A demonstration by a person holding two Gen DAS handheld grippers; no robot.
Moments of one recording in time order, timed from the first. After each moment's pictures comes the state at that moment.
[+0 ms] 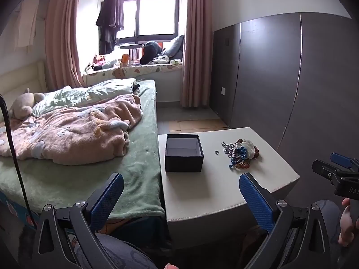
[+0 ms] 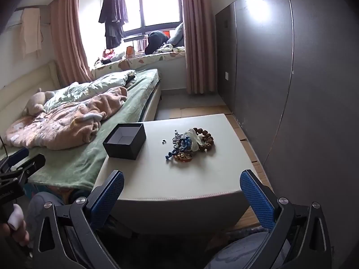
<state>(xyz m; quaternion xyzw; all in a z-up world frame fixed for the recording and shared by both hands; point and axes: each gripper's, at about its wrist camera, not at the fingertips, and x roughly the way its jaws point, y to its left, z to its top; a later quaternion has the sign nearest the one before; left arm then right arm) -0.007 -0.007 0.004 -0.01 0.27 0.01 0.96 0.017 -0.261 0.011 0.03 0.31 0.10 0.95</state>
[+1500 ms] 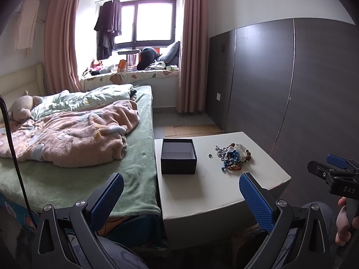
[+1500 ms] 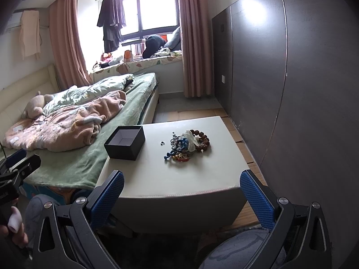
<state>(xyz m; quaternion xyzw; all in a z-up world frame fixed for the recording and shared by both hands) -0.038 -0.005 0.017 -0.02 0.24 -0.01 0.97 0.009 -0.262 0.009 0.03 0.30 0.09 0.95</state>
